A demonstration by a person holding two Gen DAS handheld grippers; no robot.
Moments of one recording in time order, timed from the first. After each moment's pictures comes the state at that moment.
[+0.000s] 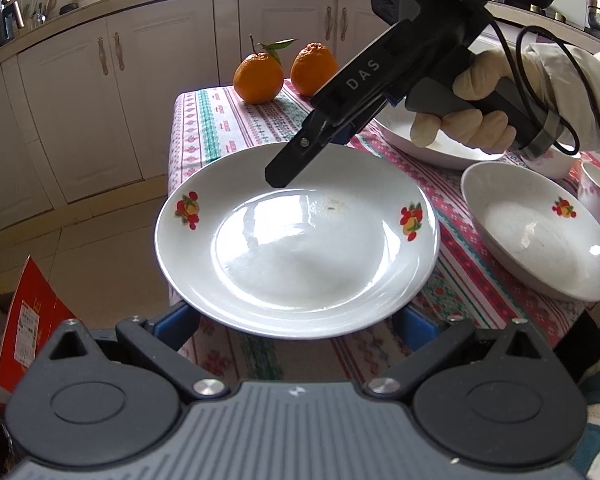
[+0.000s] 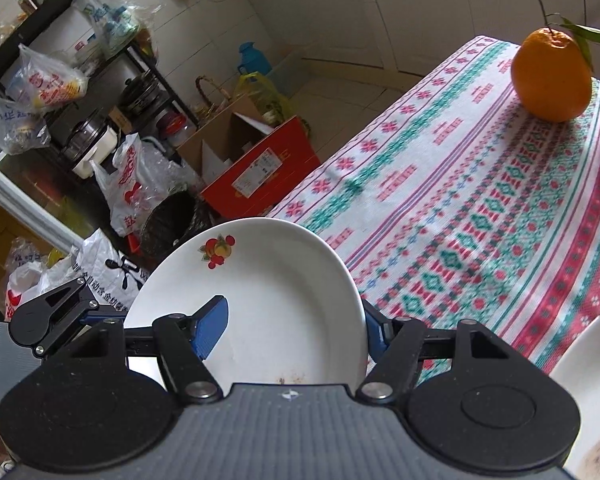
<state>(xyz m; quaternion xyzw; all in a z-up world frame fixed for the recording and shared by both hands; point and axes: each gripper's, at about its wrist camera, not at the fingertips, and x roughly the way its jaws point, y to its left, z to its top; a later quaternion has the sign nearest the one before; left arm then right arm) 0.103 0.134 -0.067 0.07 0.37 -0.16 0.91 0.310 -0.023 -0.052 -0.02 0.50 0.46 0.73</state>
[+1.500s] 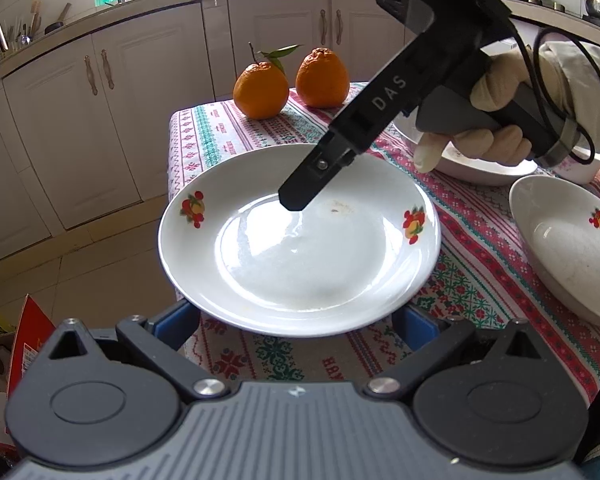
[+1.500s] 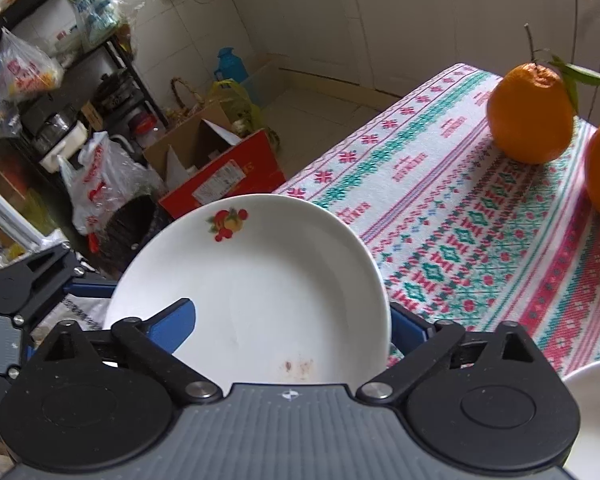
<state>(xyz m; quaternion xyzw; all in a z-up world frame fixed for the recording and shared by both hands) 0.143 0.136 -0.070 0.10 0.35 -0.17 0.91 0.326 -0.017 -0.054 -0.07 0.47 0.43 0.77</state>
